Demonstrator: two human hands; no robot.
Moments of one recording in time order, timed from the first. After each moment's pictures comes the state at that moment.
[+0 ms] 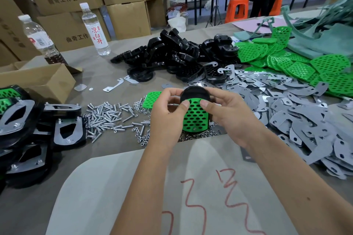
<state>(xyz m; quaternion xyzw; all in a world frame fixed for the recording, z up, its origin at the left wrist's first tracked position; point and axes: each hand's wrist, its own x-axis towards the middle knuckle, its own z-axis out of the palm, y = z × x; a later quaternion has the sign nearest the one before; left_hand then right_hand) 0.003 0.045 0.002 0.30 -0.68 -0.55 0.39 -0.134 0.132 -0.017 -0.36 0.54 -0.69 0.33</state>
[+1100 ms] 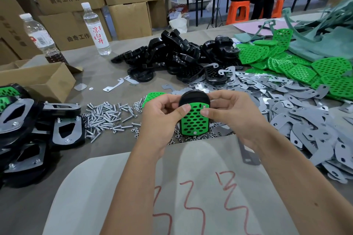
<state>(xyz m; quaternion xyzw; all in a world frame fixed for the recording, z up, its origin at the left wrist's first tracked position) 0.014 0.028 -0.005 0.26 -0.65 -0.61 0.37 -0.142 0.145 -0.007 -0.37 0.59 -0.64 0.33</state>
